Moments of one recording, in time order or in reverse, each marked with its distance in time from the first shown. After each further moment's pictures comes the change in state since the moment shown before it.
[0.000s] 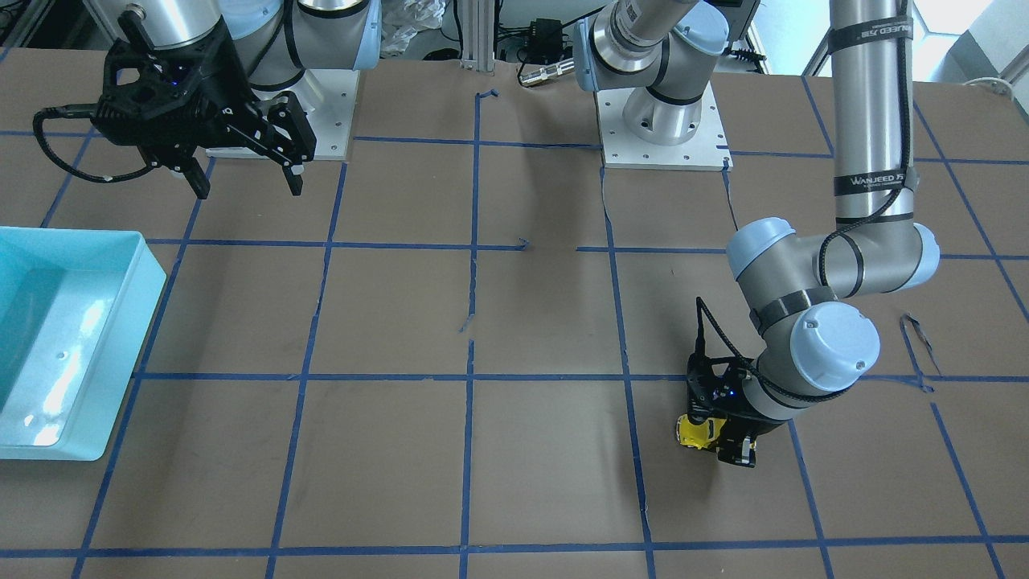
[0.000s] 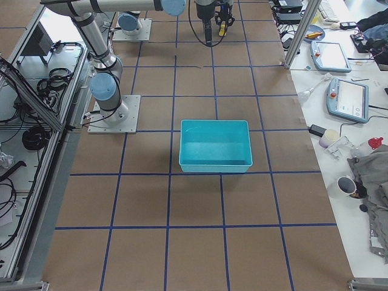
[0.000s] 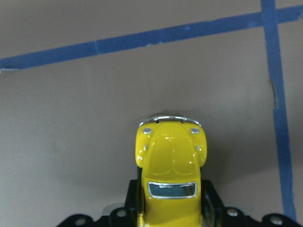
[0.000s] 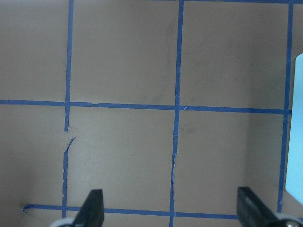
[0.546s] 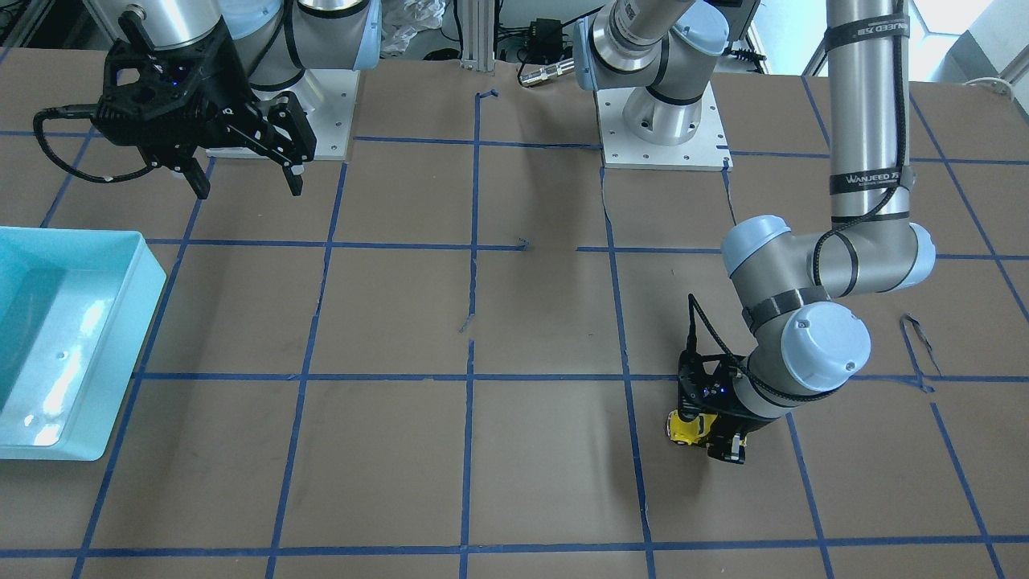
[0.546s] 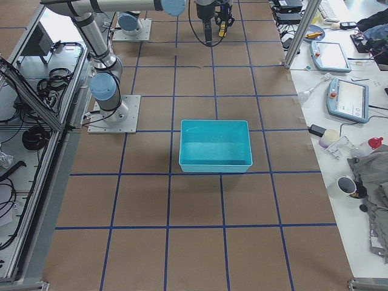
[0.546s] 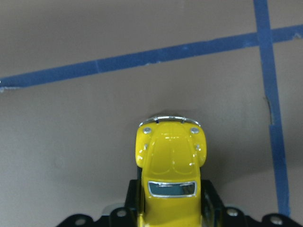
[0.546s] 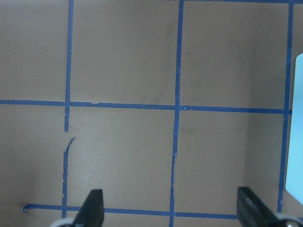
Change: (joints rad) left arm -0.026 0.006 0.004 -0.040 -0.005 -0.023; right arm 0.000 0.000 0.001 0.000 0.000 0.000
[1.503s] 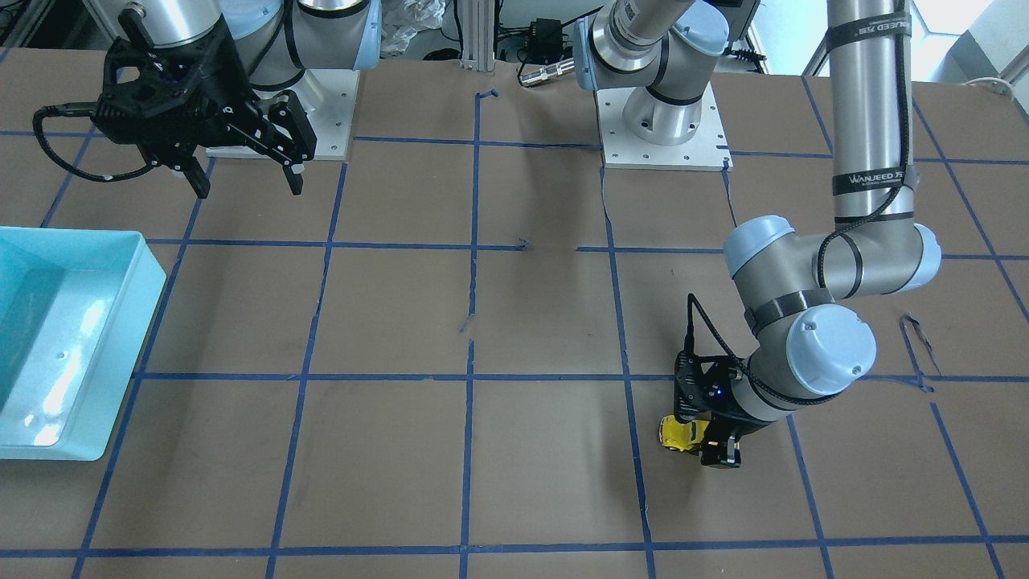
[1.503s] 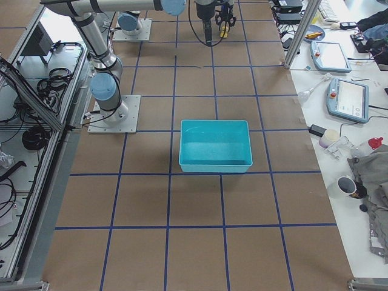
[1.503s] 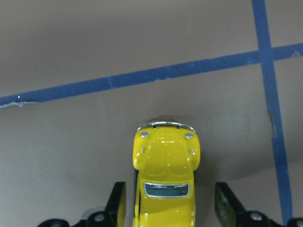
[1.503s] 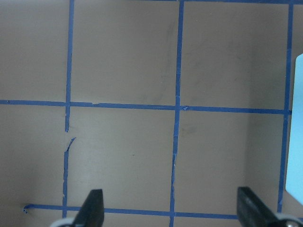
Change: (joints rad) left arm -0.004 0.001 0.016 -0.027 -0.049 0.000; right arm 0.001 0.000 -0.001 0.000 0.000 0.001
